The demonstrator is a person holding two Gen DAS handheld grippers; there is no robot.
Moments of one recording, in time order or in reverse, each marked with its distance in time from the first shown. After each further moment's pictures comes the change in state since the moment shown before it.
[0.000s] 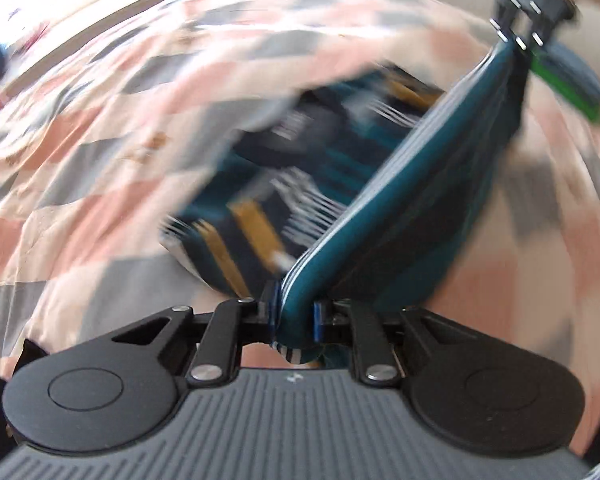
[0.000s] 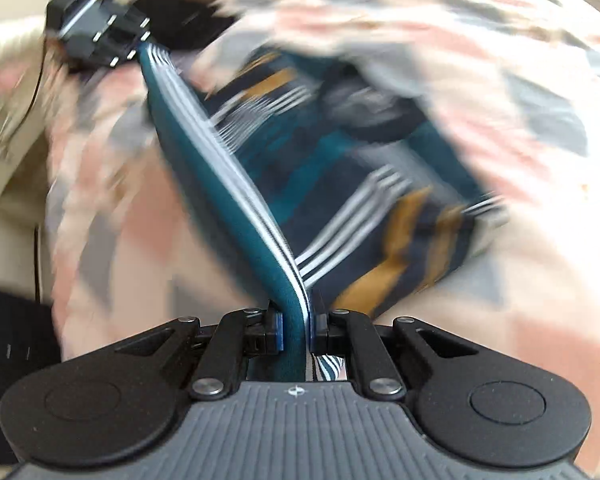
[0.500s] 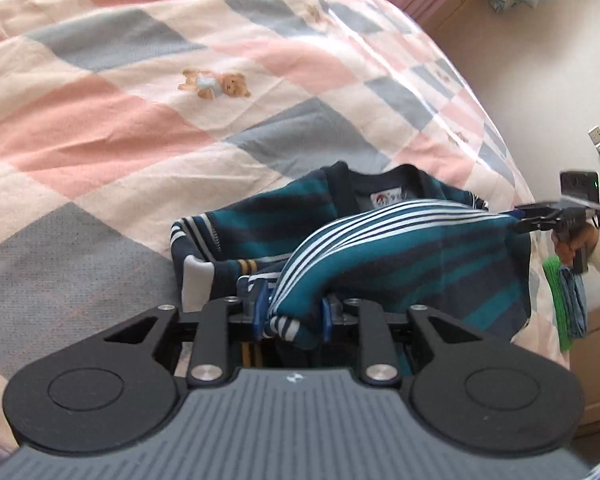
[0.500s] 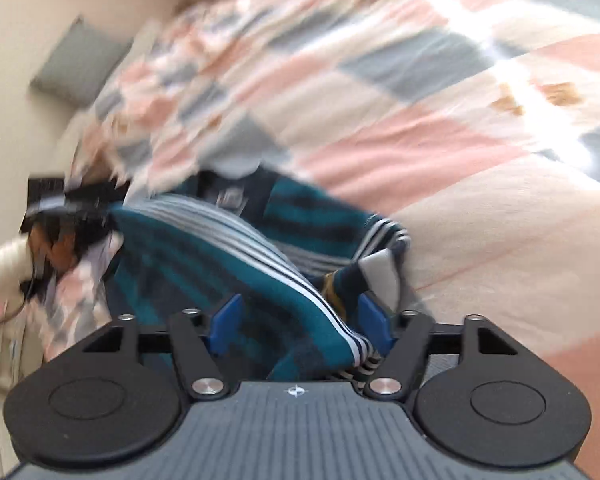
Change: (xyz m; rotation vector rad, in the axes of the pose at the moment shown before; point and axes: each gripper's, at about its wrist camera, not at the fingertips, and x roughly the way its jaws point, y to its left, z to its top) left arm 0.091 0.101 -0.001 -0.559 -0.094 -0.207; right arm 0.053 -0.101 -0.037 0.455 -0.352 0.037
